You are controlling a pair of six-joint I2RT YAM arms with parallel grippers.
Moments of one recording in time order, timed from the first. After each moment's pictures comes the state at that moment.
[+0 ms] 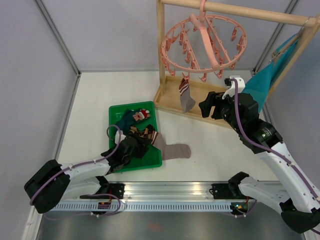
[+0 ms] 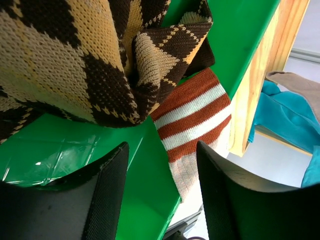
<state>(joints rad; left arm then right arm) -0.80 1.10 0.25 0.19 -0.28 -1.64 0.55 0.93 1.18 -0.58 0.21 0.34</state>
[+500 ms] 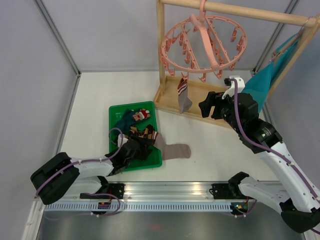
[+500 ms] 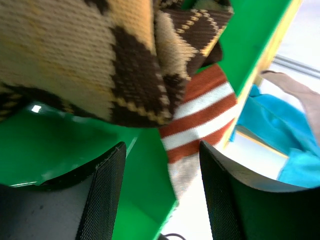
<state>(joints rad) -0.84 1.20 0.20 0.37 -0.29 -1.78 0.55 0.93 1.18 -0.58 0.21 0.34</state>
